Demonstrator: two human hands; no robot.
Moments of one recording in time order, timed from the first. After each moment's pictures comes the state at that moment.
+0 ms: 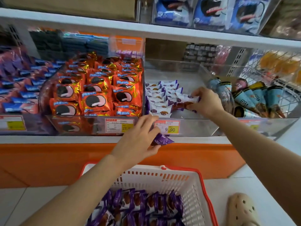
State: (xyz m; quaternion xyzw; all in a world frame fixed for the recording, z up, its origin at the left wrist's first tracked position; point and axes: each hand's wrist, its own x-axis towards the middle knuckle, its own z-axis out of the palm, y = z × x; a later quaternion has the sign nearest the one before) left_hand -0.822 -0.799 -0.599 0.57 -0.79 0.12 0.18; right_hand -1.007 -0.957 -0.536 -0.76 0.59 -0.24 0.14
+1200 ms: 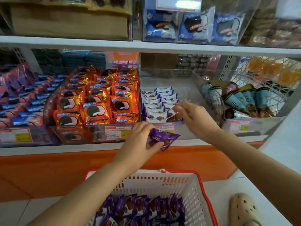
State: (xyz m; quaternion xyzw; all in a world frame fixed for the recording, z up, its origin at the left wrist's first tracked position) left_hand -0.837 -0.782 -0.573 0.61 -0.70 -0.12 0.34; right_hand -1.009 -0.890 -0.529 -0.86 0.42 -0.26 0.13
